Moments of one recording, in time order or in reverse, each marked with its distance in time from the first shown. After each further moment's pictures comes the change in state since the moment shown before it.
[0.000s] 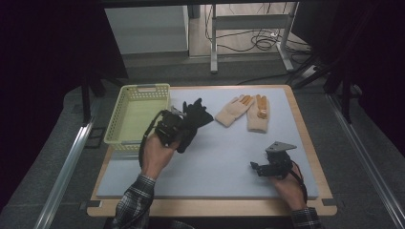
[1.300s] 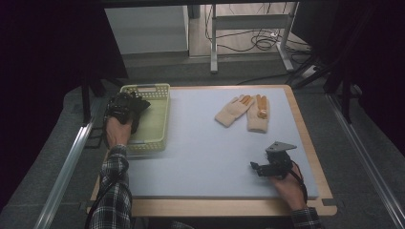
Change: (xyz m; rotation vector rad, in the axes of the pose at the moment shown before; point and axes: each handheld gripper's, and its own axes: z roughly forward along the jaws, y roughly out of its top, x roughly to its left) left arm 0.203 -0.047 0.056 0.215 0.342 -0.353; right arm 0.000 0.000 0.000 -0.005 0.002 0.001
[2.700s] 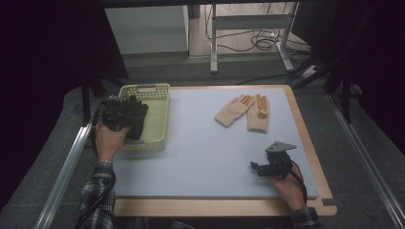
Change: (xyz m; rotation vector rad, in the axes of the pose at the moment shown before) left arm -0.008 -0.041 -0.071 -0.266 -0.280 0.070; right arm 0.000 0.000 0.000 0.001 -0.002 -0.001
